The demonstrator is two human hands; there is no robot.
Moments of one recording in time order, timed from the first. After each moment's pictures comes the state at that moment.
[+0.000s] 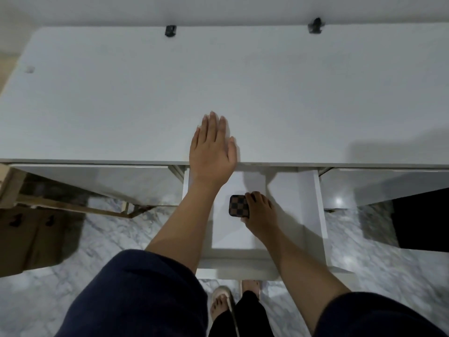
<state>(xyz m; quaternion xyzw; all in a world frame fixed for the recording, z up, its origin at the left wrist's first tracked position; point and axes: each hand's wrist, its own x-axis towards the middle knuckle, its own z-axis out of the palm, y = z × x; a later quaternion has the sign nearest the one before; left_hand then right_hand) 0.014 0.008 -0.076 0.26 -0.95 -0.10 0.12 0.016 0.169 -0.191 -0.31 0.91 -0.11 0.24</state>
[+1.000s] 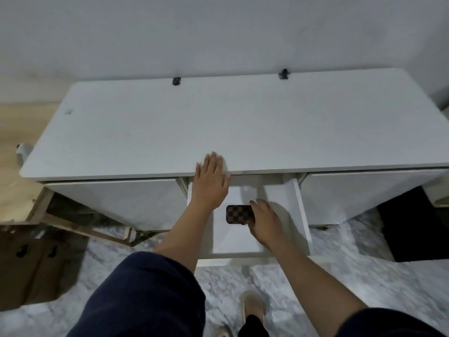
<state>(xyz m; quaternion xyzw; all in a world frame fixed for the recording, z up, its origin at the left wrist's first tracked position) 0.064 0.030 -0.052 0.21 -0.96 -0.18 0.00 0.034 0.203 -0.112 -0.29 0.92 -0.17 0.21</state>
